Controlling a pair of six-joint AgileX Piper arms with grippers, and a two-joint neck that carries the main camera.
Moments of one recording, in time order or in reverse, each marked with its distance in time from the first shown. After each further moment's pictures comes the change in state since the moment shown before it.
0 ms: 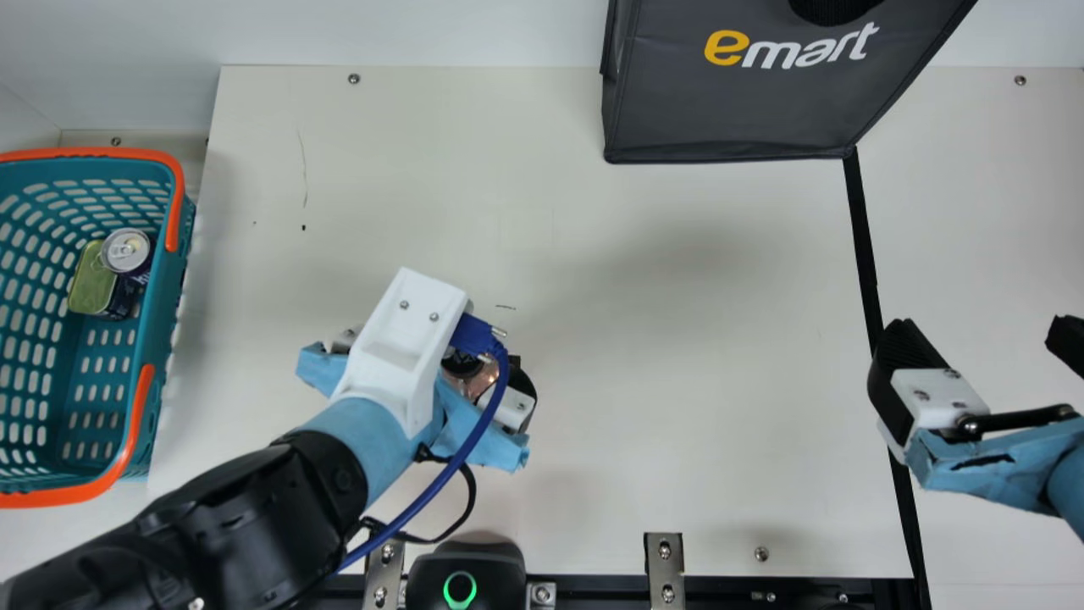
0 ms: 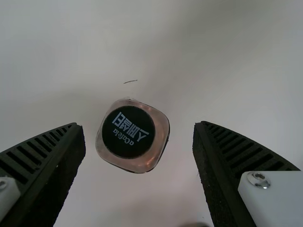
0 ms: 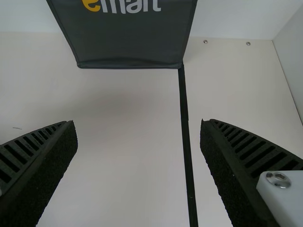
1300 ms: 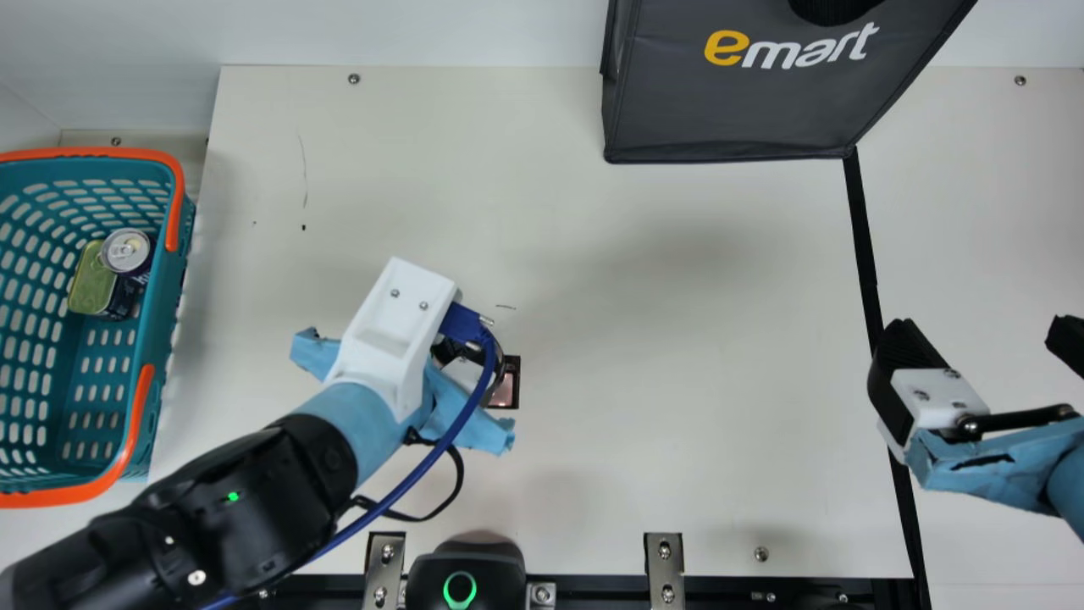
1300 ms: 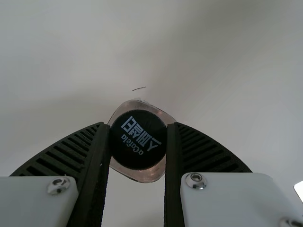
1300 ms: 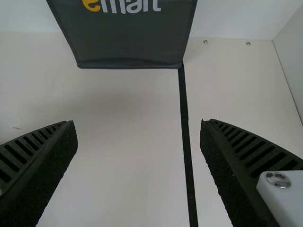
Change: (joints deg) left arm 4.3 -1.6 3.8 -0.5 -5.9 6.0; right arm 0.0 0.0 0.0 0.0 -0.1 0.0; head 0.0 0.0
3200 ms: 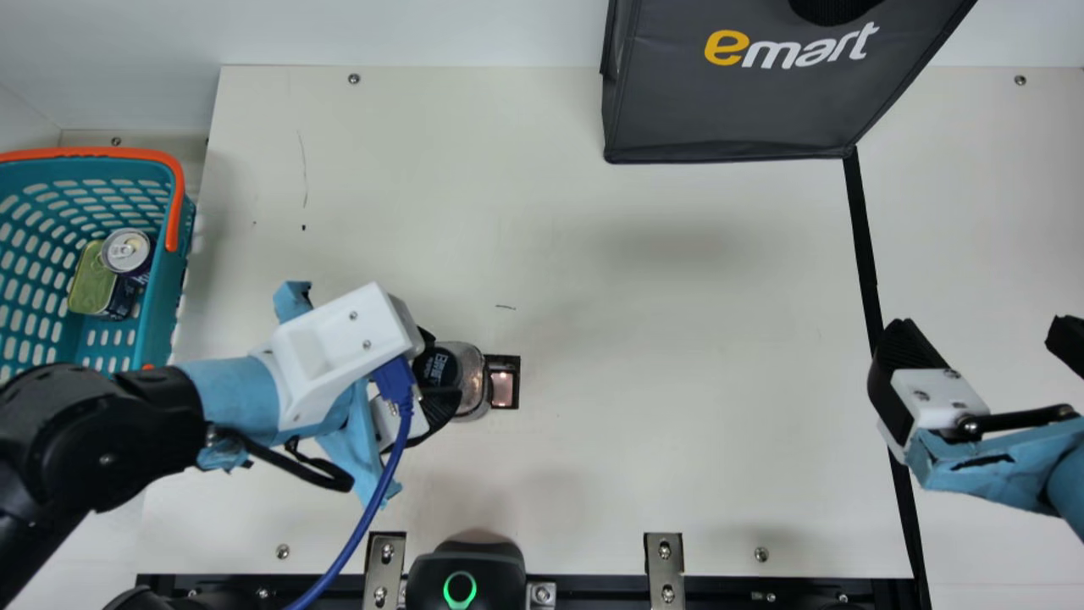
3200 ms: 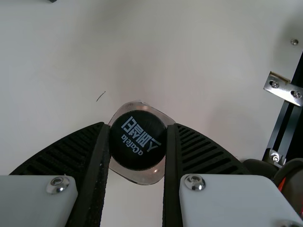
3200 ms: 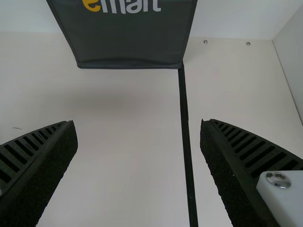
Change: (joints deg) left arm 26.2 -7.4 5.2 -48.3 0.1 83.6; right arm 0.0 0.0 0.0 0.0 0.0 0.0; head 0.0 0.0
